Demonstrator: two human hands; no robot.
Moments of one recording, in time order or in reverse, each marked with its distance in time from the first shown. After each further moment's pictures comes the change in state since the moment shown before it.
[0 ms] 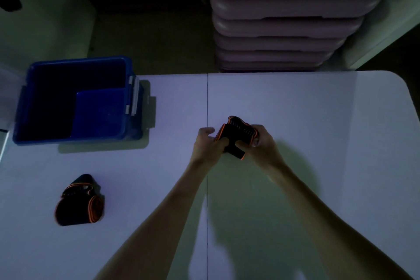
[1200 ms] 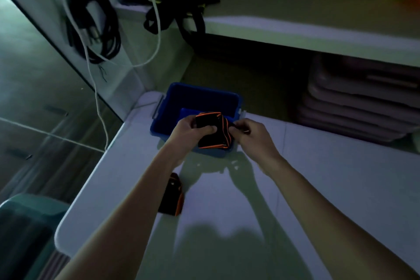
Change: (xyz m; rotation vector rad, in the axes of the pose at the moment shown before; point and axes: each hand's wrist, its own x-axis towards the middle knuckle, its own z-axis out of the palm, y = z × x) left_hand -0.059 0.018 -0.286 -0.339 0.144 0.274; right_hand -0.070 -0.192 0.193 -0.187 -0.265 -0.352
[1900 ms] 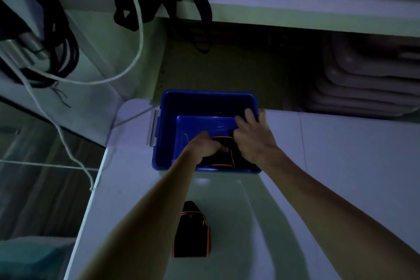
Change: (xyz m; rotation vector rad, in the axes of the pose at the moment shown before) left_hand 0.136 -0.043 -0.017 0.573 -0.344 -0.395; right_hand 0.096 0.011 0.064 -1.496 -0.140 -0.170
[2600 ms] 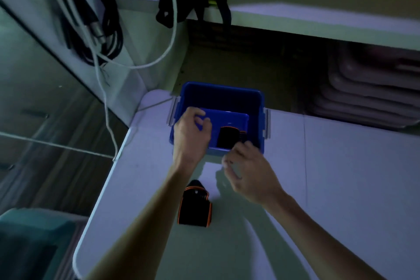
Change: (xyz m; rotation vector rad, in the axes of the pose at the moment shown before) left_hand -0.107 -0.030 -0.004 -0.115 0.852 0.528; right_hand -0.107 -0.052 0.011 0.635 0.408 -0.172
